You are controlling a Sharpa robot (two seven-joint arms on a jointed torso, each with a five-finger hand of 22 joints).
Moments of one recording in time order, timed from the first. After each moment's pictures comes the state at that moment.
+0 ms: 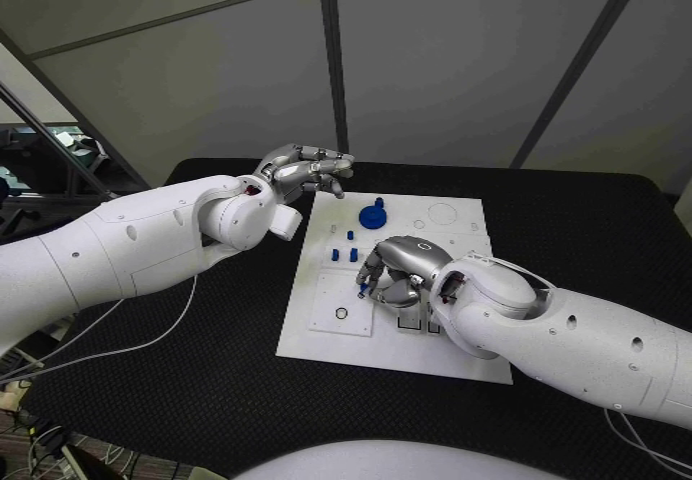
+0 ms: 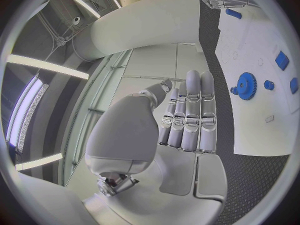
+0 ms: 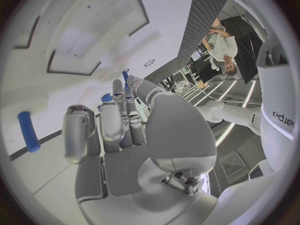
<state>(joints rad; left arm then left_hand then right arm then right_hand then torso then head) 1.17 -0.80 0.10 1.33 -0.10 -0.12 0.21 1.34 -0.13 0.46 -0.02 0.07 1.02 0.16 0.11 0.15 1.15 0.10 0.17 0.14 1.24 0.02 0.53 0.51 0.19 1.05 0.12 0.54 0.74 1.04 -0.57 0.03 1.56 -1.63 -0.24 -0.19 1.27 -0.08 0.46 -0.08 0.21 1.16 0.10 0.06 0.13 1.26 0.04 0.11 0.13 1.47 -0.03 1.25 1.06 0.05 1.46 0.07 1.43 1.31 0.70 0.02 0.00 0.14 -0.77</state>
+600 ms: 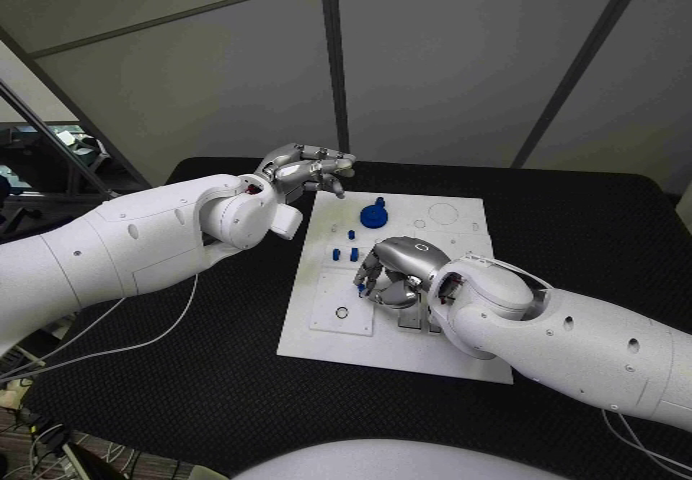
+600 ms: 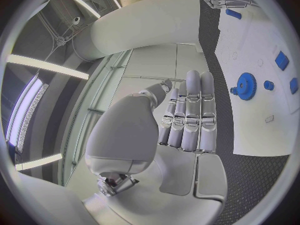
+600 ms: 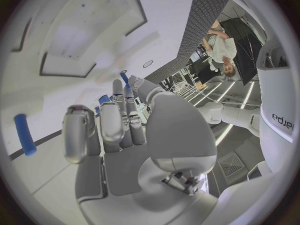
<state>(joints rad) 1.17 -0.80 0.10 1.33 -0.10 -0.11 0.21 1.34 -0.13 0.46 -0.02 0.07 1.02 0.16 0.11 0.15 1.15 0.10 0.17 0.14 1.24 0.02 0.53 0.51 0.19 1.05 0.12 0.54 0.74 1.03 -0.57 0.03 1.56 -1.65 -0.24 -0.18 1.27 -0.08 0.46 -0.08 0.21 1.16 0.11 0.06 0.13 1.26 0.04 0.11 0.13 1.47 -0.03 1.25 1.06 0.05 1.46 0.07 1.43 1.31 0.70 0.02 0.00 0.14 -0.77</state>
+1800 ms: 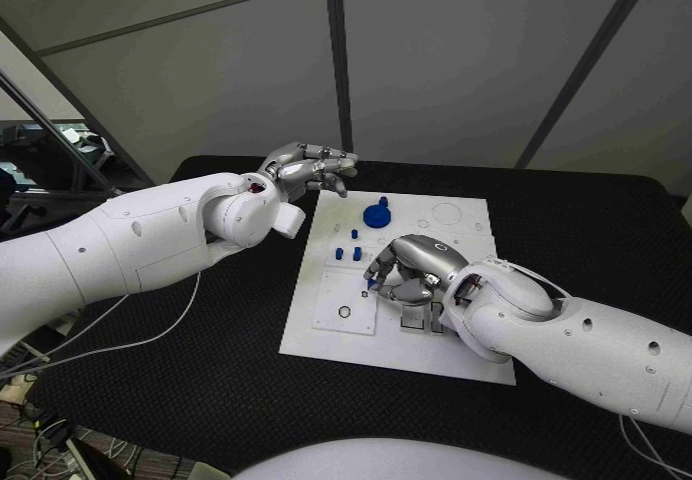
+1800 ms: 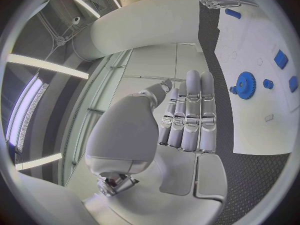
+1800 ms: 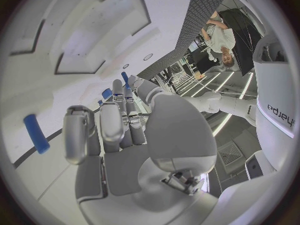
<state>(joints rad) 1.17 -0.80 0.10 1.33 -0.10 -0.11 0.20 1.34 -0.13 0.46 -0.02 0.07 1.02 0.16 0.11 0.15 1.15 0.10 0.17 0.14 1.24 0.02 0.53 0.51 0.19 1.05 0.12 0.53 0.73 1.02 -0.61 0.02 1.55 -1.55 -0.33 -0.10 1.27 -0.08 0.46 -0.08 0.20 1.15 0.11 0.07 0.13 1.26 0.04 0.11 0.13 1.47 -0.03 1.25 1.06 0.05 1.46 0.07 1.44 1.31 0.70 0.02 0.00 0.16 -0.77</state>
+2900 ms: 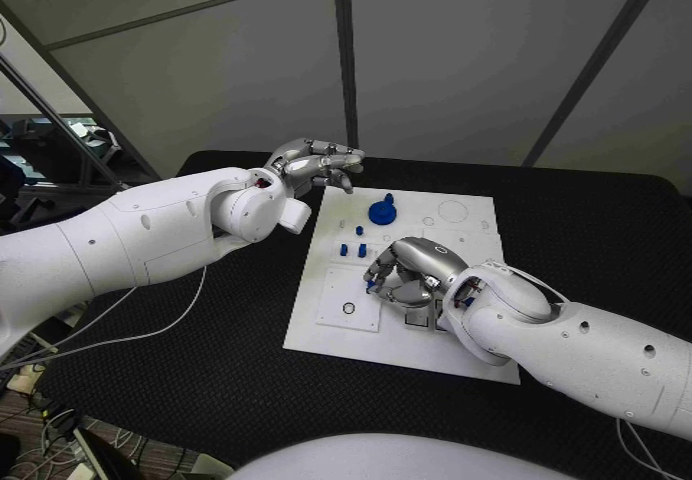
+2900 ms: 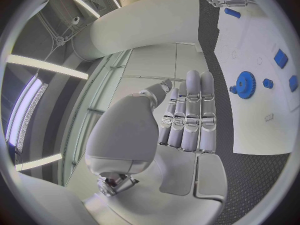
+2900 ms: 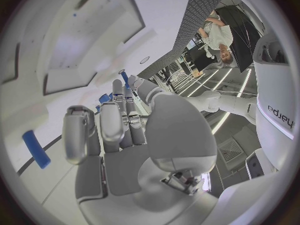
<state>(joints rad) 1.17 -0.80 0.09 1.32 -0.10 -0.11 0.20 1.34 -0.13 0.46 -0.02 0.07 1.02 0.16 0.11 0.15 1.15 0.10 0.17 0.14 1.24 0.02 0.53 0.51 0.19 1.05 0.12 0.53 0.73 1.00 -0.58 0.02 1.53 -1.54 -0.34 -0.08 1.27 -0.08 0.46 -0.08 0.21 1.16 0.11 0.07 0.13 1.26 0.04 0.10 0.13 1.47 -0.03 1.25 1.06 0.05 1.46 0.07 1.44 1.31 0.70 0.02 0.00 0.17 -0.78</state>
